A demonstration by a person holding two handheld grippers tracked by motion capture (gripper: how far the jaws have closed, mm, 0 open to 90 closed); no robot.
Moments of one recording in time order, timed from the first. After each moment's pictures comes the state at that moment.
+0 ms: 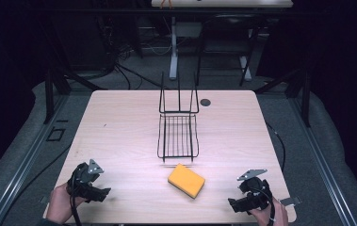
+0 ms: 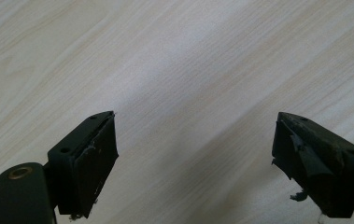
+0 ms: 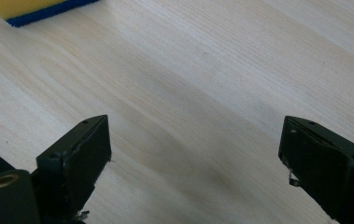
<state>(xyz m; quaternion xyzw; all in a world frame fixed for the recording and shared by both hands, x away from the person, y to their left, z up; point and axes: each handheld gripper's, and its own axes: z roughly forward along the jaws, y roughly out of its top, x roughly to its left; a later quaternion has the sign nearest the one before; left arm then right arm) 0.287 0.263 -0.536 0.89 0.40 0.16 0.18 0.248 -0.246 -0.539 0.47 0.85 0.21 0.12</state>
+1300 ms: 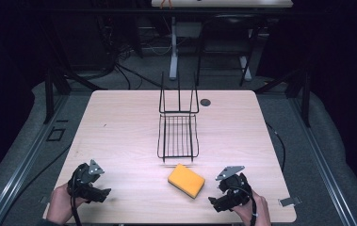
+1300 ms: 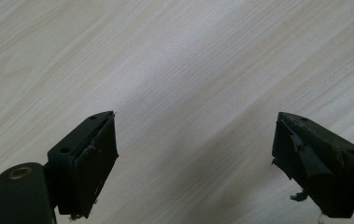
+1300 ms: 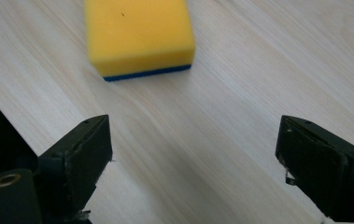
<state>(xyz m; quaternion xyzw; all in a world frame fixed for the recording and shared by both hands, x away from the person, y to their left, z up) 0.286 0.261 -0.537 0.89 0.39 0.16 0.18 0.257 -0.189 -0.525 0.37 0.89 0.25 0.12</state>
